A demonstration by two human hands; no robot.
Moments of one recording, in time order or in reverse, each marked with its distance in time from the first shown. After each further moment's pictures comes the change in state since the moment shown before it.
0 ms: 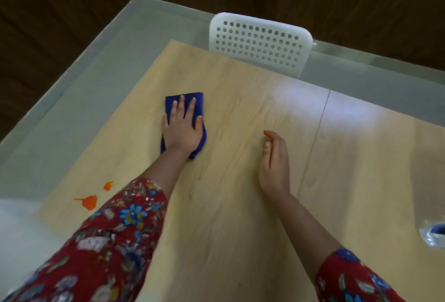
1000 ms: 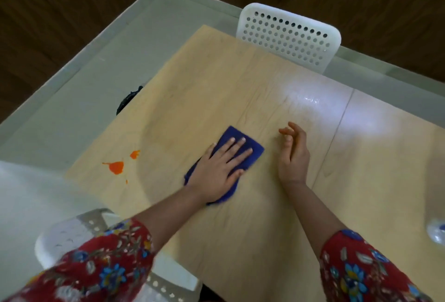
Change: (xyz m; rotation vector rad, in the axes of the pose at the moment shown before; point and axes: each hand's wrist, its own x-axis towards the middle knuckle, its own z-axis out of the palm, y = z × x) left_hand -0.146 -0.022 0.021 0.049 -0.091 0.594; right_hand -0.023 -0.013 -0.005 0.086 0.015 -0.047
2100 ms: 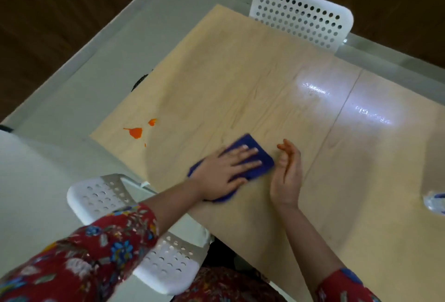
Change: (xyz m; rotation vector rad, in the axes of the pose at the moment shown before) left_hand -0.067 0.017 0.015 -0.051 -0.083 0.228; right_hand -0.115 -0.014 -0.007 0.106 0.001 0.071
